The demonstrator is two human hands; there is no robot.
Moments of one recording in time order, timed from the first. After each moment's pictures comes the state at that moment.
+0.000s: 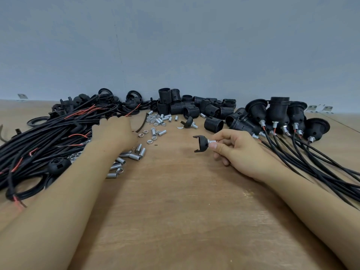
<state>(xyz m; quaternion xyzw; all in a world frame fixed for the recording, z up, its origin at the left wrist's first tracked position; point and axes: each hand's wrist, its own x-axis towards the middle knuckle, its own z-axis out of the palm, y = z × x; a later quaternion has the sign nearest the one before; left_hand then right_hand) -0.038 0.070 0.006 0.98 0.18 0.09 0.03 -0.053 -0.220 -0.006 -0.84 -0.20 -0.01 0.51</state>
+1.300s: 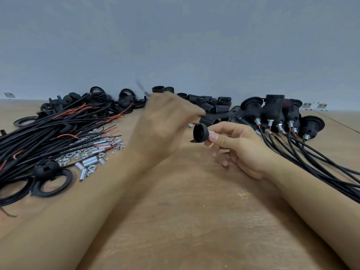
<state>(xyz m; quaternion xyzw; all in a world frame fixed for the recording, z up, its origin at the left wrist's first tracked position) -0.072 -0.021 0.022 0.75 -0.37 0.53 0.14 -0.049 -0.229 -0.002 -0.68 -0.21 0.10 0.69</state>
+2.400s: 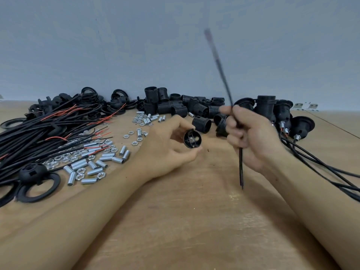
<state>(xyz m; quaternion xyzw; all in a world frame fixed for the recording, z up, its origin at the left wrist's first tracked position) -0.060 -0.037 -0.018 0.79 -0.29 0.24 0.48 -0.041 -0.241 0.021 -0.54 -0.09 0.02 0.84</state>
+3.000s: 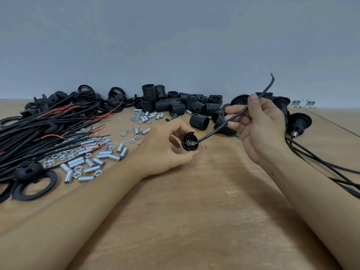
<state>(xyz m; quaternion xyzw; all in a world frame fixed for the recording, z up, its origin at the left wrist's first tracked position) -0.056 -0.033 -0.022 0.81 -0.28 0.17 0.49 -0.043 -0.244 0.020 -0.54 -0.10 -0.18 0.82</state>
